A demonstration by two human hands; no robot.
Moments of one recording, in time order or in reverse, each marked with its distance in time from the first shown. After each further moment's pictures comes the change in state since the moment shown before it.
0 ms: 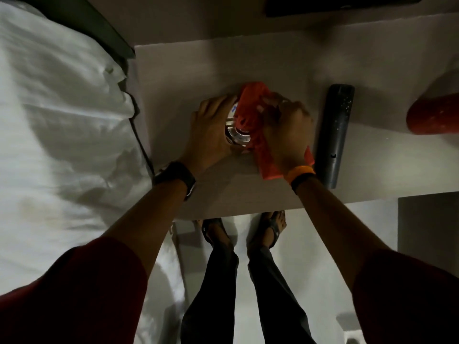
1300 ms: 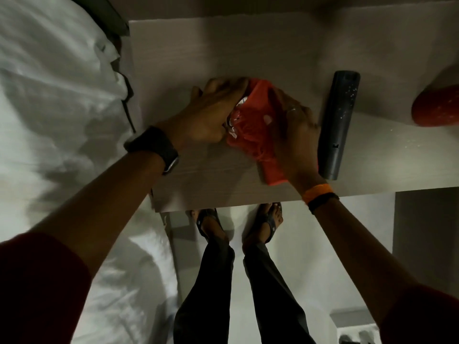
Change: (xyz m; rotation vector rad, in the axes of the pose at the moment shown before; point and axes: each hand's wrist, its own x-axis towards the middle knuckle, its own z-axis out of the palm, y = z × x) left_hand 0.019 0.001 -0.027 0.152 -0.365 0.095; right_hand -0.035 0.022 -0.014 -0.055 -0.214 0.013
